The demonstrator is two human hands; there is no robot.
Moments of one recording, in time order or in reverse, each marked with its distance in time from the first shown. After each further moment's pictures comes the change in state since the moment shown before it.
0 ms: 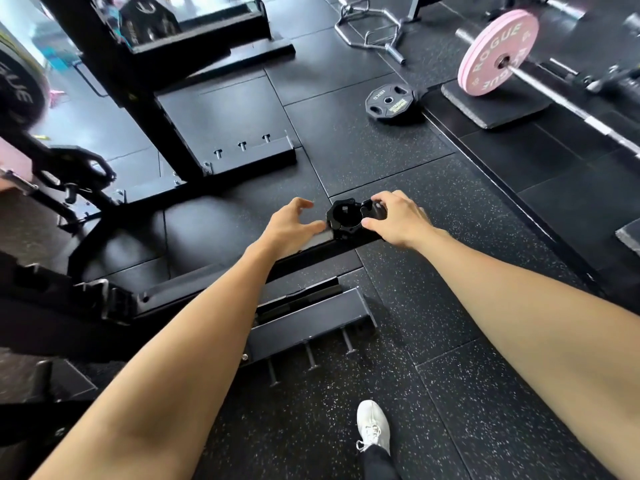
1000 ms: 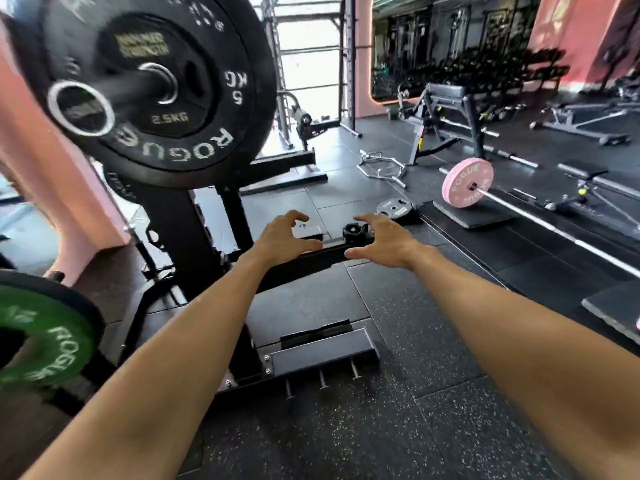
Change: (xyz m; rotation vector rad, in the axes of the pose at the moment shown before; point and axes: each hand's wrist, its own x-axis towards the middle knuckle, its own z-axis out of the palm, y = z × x) left_hand -0.460 0.019 -0.053 0.078 0.338 0.271; right_hand -0.455 -0.066 -0.049 0.005 0.147 -0.405
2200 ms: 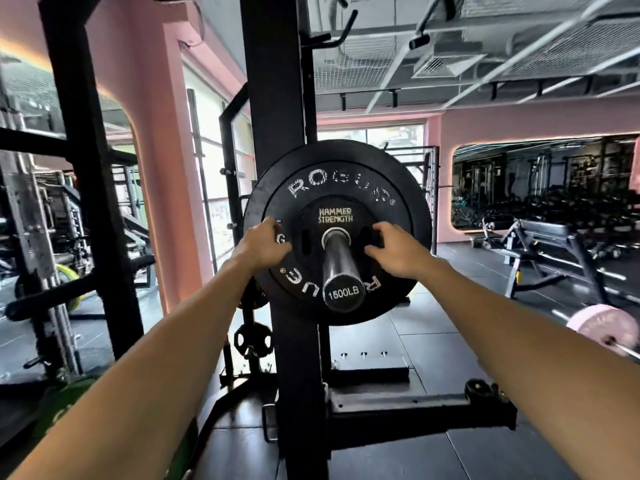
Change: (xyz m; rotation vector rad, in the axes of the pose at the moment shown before) left_hand 0.057 -0.078 -0.356 0.210 0.562 -0.070; right_hand 0.185 -0.297 -0.048 -0.004 0.267 -0.300
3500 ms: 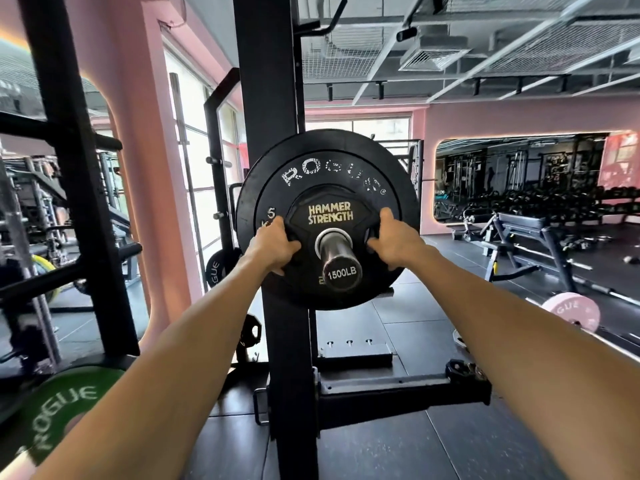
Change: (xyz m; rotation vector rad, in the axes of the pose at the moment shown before) left_hand -0.055 0.032 -0.001 0.009 -0.080 -0.035; right_hand -0.051 -0.029 -0.019 -0.137 0.031 0.112
